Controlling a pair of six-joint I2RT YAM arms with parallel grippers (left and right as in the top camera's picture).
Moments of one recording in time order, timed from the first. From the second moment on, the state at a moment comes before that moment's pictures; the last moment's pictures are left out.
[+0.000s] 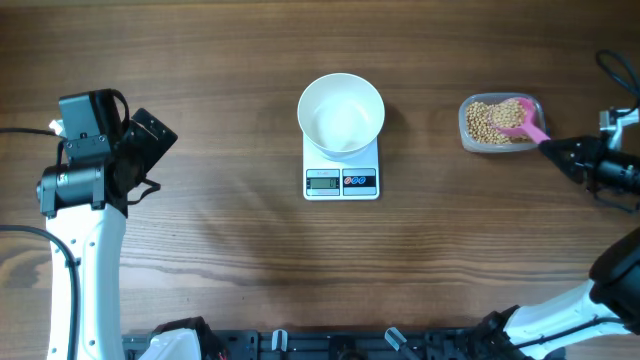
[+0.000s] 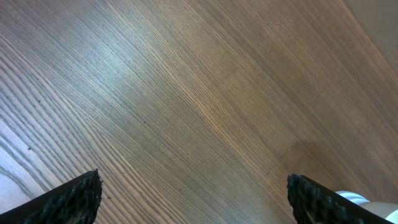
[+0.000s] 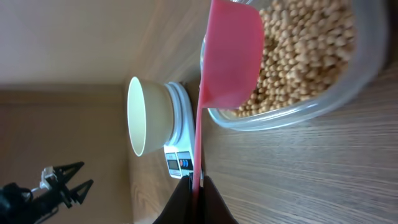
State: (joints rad) left arm 0.18 1.25 1.16 -0.90 -0.12 -0.65; right arm -0.77 1.87 1.33 -1.22 -1.07 -0.41
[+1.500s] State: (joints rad) left arm 0.18 1.25 1.16 -0.90 -0.12 -0.65; right arm -0.41 1.87 1.33 -1.61 -1.40 -0.76
